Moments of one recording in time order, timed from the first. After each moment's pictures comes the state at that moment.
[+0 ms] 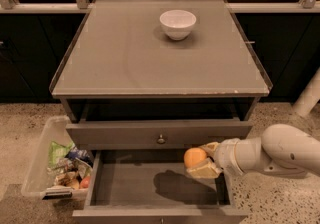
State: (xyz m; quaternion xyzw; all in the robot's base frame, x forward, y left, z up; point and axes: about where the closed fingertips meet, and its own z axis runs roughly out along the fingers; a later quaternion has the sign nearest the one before) arm 0.452 -0.133 0.621 -0.45 0.81 0.22 0.32
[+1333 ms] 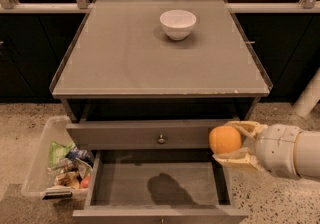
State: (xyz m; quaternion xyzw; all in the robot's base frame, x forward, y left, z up) arm 0.403 -0.172 0.802 -0.50 0.74 0.10 0.44
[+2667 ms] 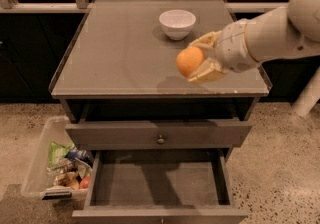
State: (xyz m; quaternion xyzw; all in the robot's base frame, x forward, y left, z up) arm 0.546 -0.106 0.918 -0.65 0.63 0.04 0.43
